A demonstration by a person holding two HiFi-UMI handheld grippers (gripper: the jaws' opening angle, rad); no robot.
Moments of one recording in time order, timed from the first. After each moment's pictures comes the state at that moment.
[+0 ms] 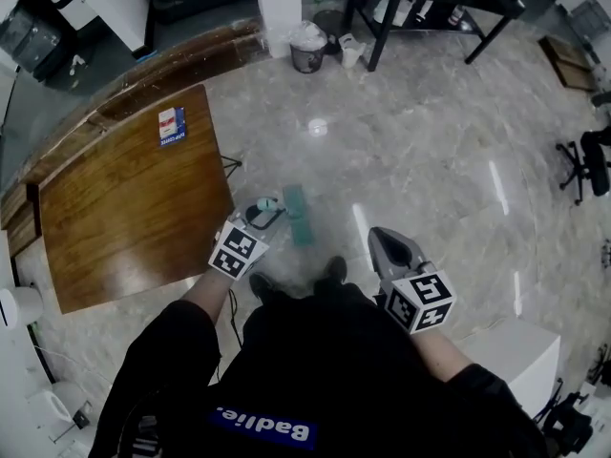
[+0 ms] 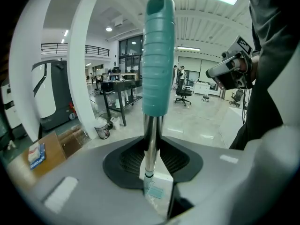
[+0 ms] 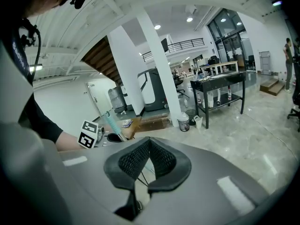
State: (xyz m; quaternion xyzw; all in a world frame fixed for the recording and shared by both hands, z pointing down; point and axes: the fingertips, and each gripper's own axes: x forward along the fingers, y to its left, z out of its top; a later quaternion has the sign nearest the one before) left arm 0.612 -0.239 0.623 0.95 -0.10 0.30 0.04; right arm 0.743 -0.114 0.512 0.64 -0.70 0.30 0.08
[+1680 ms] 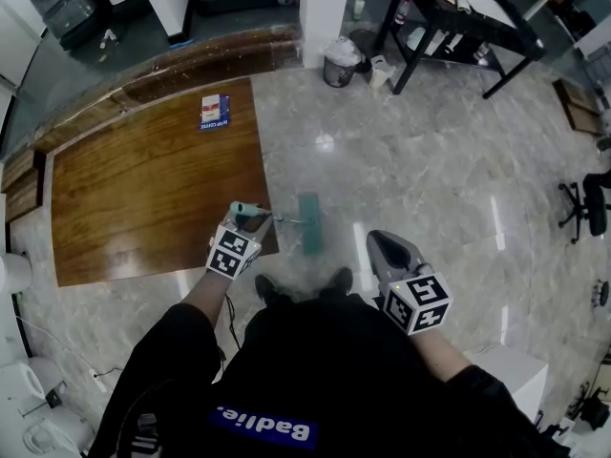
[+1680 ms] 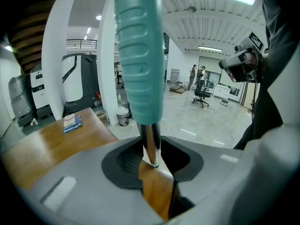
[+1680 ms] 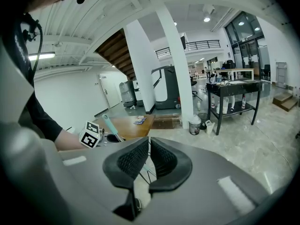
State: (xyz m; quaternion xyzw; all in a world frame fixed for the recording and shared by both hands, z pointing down) left arm 0.478 -0.269 0.645 0.92 -0.21 0.31 0.10; right arm 0.653 -0.144 0.496 0.60 -0.74 0.27 0.12
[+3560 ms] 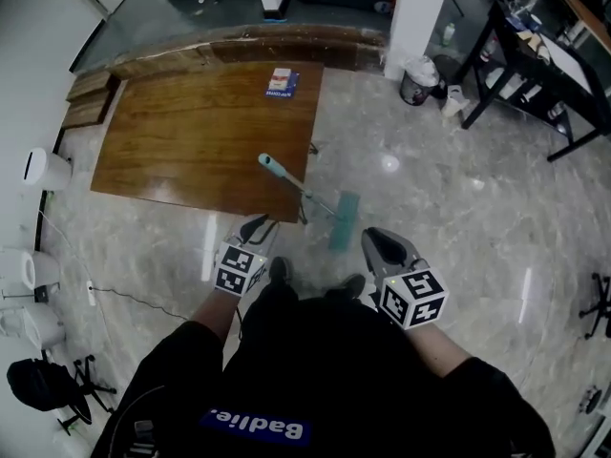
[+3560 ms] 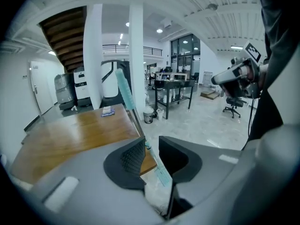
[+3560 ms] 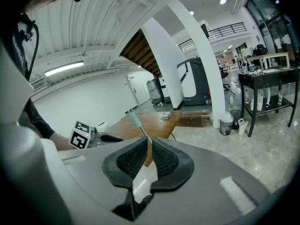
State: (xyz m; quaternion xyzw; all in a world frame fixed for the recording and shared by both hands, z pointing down) left arm 0.438 -0.160 0.593 0.85 -0.41 0.29 0.13; right arm 0.635 -0.129 0.509 0.44 -0.85 0.27 0.11
